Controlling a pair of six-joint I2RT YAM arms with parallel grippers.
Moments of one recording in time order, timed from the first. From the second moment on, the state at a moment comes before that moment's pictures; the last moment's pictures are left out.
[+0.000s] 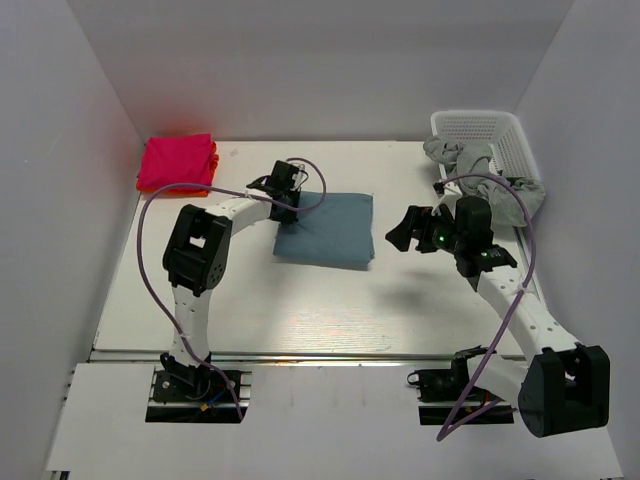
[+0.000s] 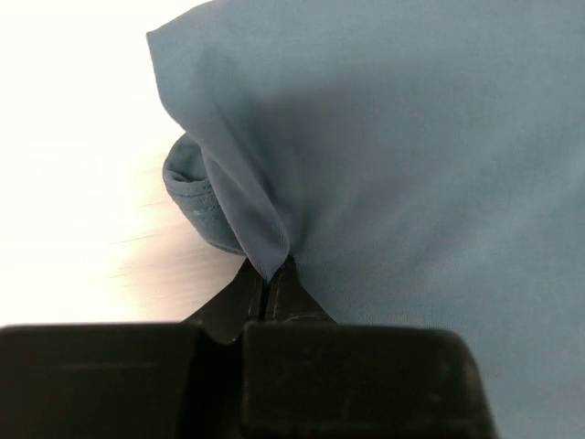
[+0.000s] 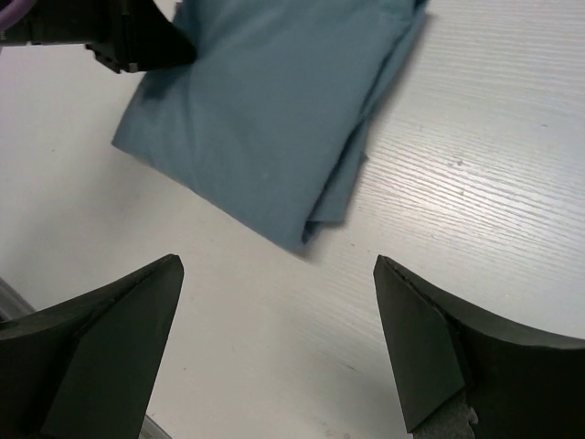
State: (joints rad) left arm -0.44 2.10 1.50 -0.34 -0.09 -0.21; right arm 0.20 1.09 0.73 -0.15 -0.45 0.28
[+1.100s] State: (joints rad) left arm -0.11 2.09 2.12 -0.34 -0.42 0.58; right arm 0.20 1.36 0.82 -0.14 -0.41 0.32
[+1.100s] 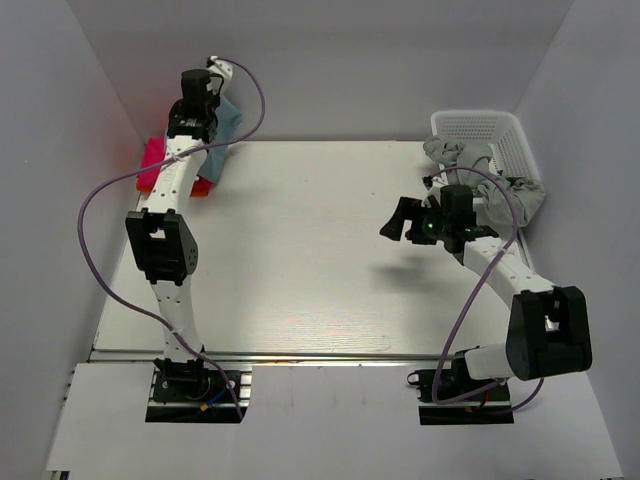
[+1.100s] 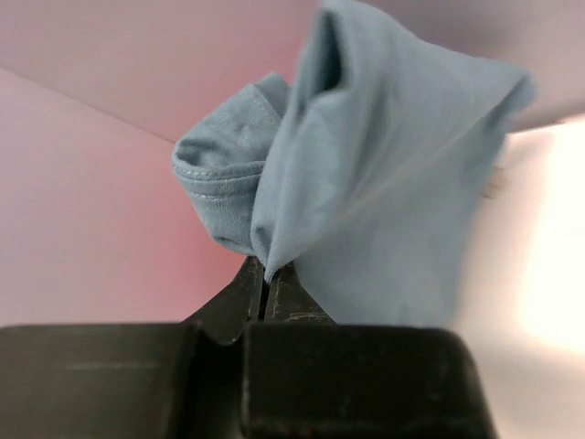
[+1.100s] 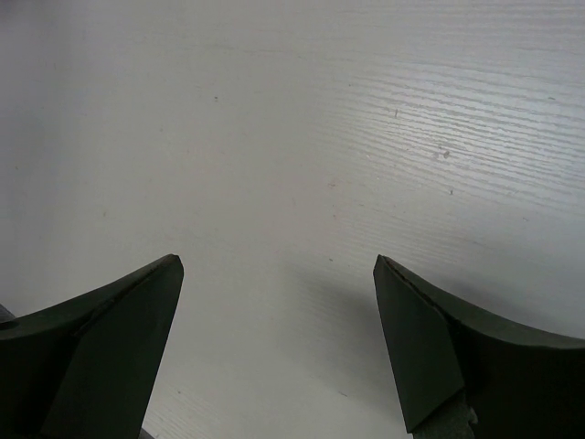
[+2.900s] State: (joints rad) left arm 0.29 2.46 1.96 0.37 -0.44 0.48; right arm 0.25 1.73 1.15 -0.13 -0.57 0.43
